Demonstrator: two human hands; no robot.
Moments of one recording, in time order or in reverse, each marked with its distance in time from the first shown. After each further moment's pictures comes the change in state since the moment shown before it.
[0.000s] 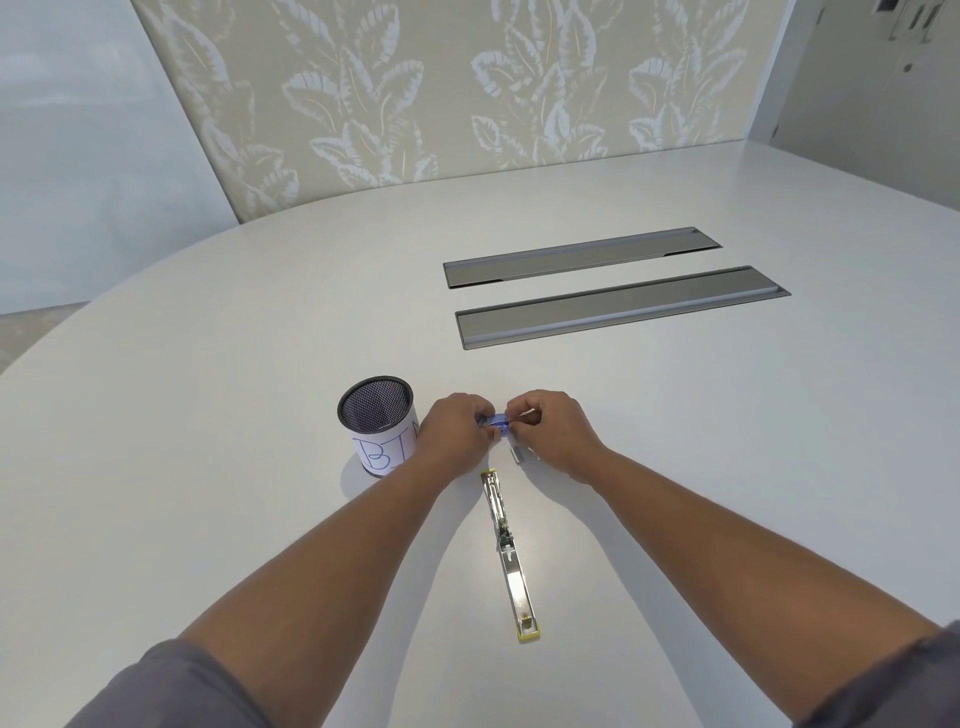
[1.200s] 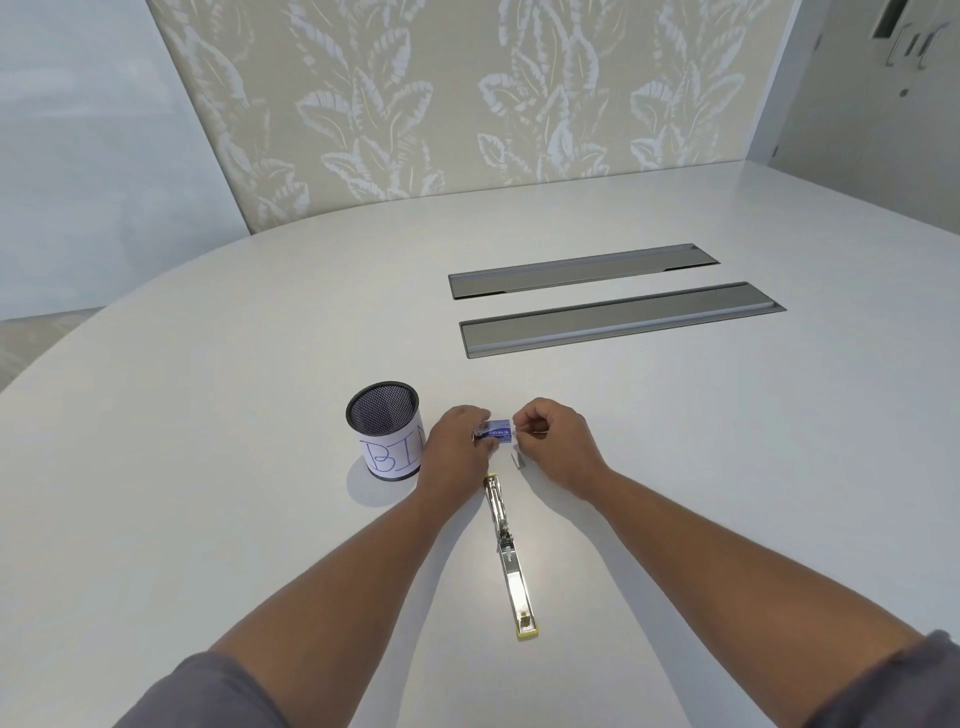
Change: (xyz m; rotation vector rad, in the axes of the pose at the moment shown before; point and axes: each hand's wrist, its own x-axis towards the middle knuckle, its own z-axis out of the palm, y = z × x) left_hand -0.014 -0.018 0.024 -0.122 0.182 0.065; right_hand -0.015 0.002 0.002 0.035 0.101 -0.112
